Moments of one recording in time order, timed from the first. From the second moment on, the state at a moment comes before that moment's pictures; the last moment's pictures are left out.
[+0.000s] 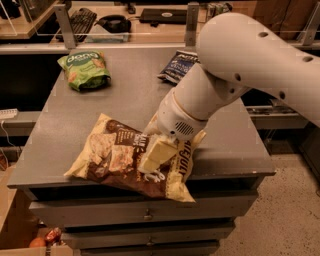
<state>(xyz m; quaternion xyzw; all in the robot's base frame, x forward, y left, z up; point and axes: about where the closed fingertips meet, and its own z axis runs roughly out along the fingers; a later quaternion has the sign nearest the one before) 0.437 0.022 0.859 -0.66 0.69 0.20 0.20</state>
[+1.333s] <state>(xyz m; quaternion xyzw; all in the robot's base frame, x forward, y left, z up) 0.452 0.021 0.909 -0.67 0.68 0.18 0.25</state>
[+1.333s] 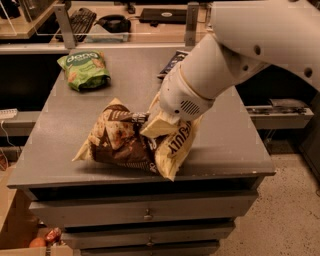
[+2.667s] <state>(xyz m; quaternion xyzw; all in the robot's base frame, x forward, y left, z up) 0.558 -0.130 0.932 -0.50 0.75 0.13 0.41</state>
